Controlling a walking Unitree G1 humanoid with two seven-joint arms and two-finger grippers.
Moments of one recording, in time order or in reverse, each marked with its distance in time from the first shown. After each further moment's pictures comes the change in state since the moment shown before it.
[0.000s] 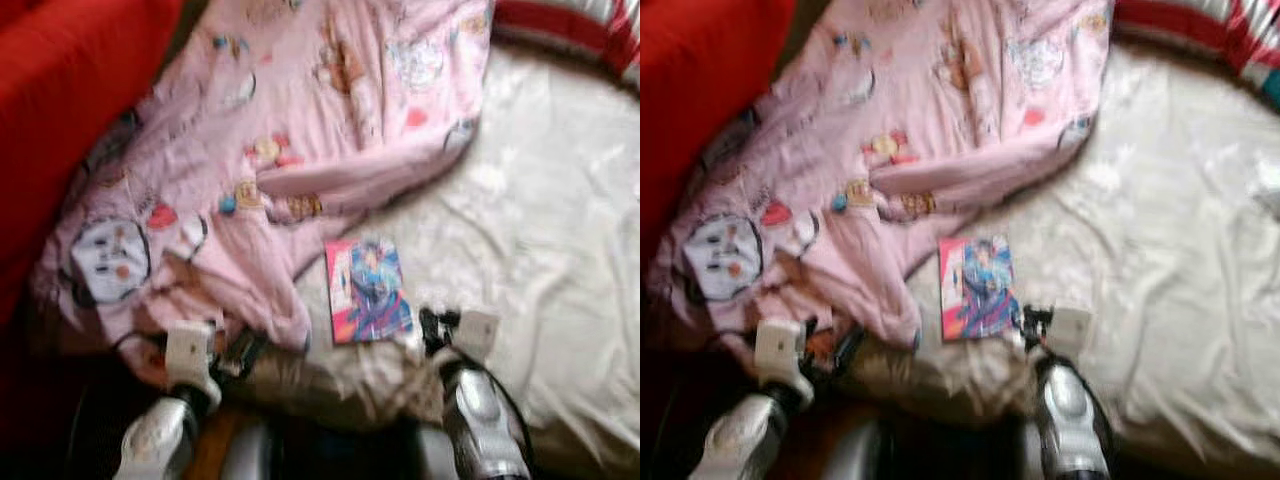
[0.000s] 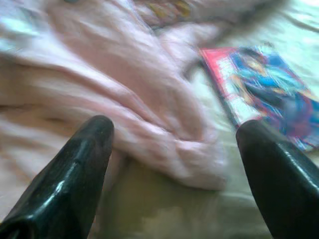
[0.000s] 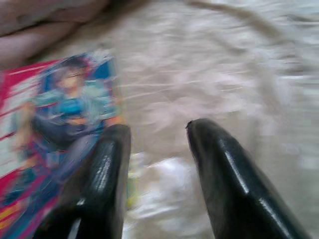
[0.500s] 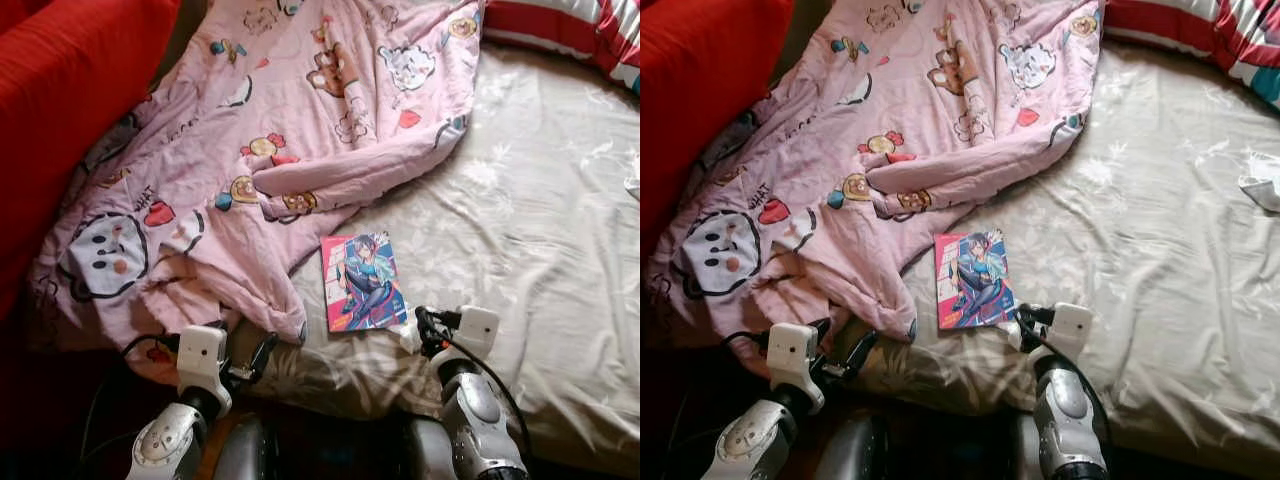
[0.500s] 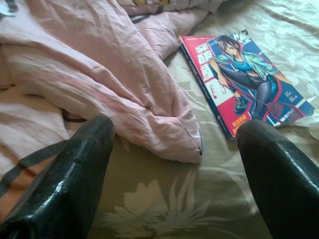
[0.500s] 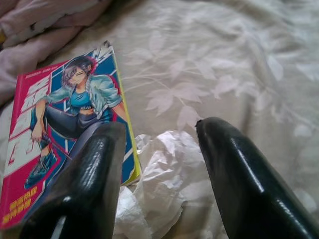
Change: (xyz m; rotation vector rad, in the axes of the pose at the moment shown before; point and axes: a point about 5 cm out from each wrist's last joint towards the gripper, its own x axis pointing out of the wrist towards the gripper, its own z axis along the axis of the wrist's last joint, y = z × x) left arm -0.003 -0.003 -0.006 -0.004 0.036 -0.016; right arm 0.006 0.008 -0.003 0.121 0.025 0.025
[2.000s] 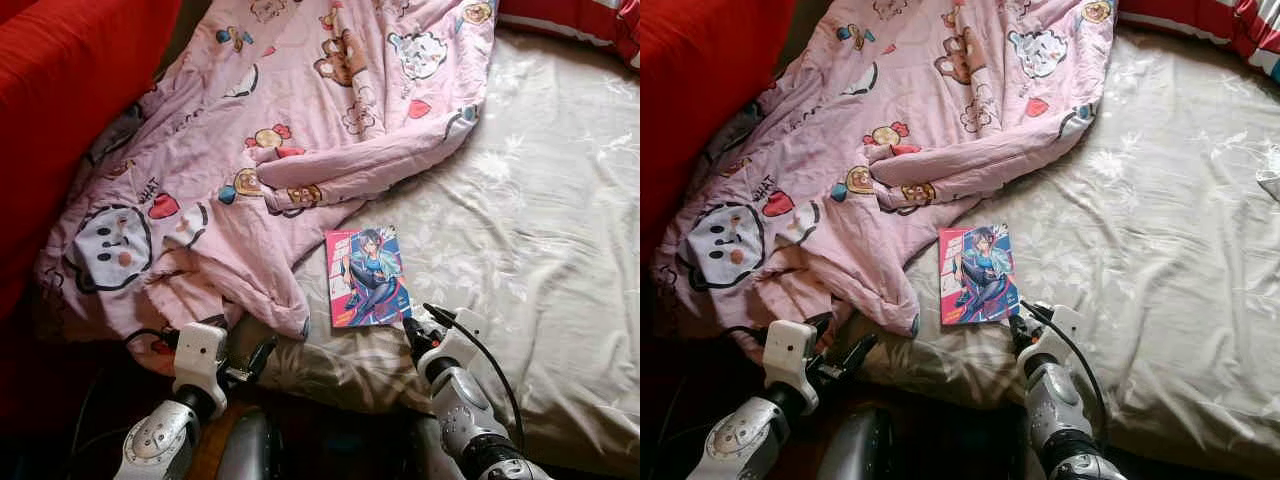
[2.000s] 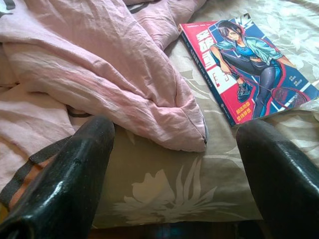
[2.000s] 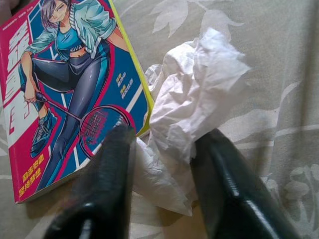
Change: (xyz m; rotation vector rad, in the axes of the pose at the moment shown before) left arm -0.005 0.001 0.009 0.054 0.021 -0.039; right arm 0.012 0.007 -0.024 0.209 0.217 0.021
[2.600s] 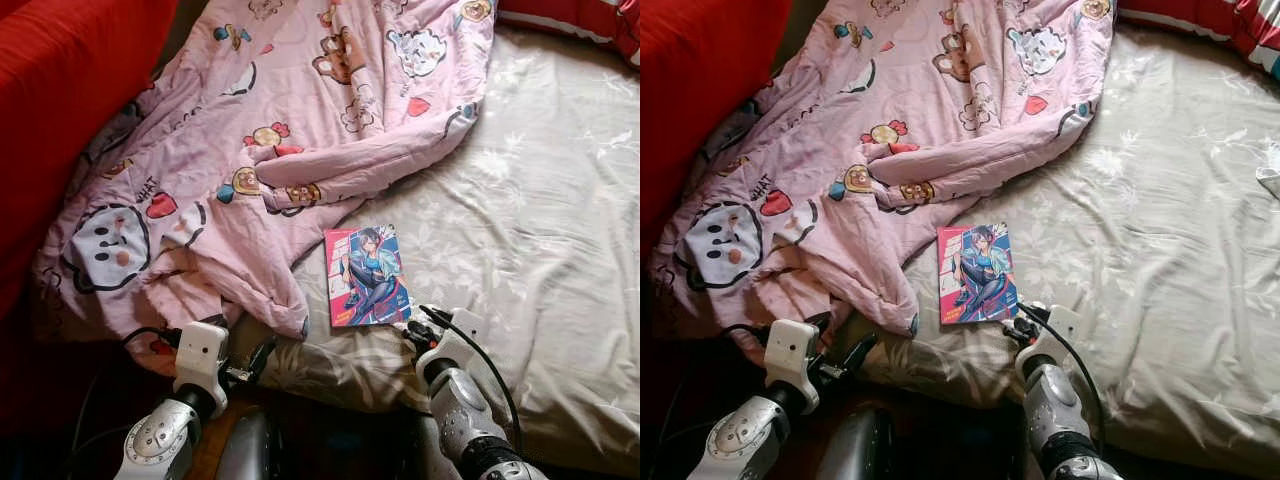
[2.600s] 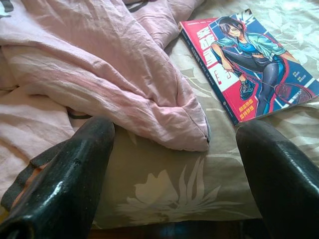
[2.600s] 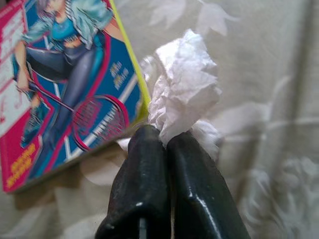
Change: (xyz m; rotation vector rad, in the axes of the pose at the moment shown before) left arm 0.002 0.000 0.001 0.026 0.003 0.003; right arm -0.004 -0.005 -0.006 -0.037 -0.006 -0.010
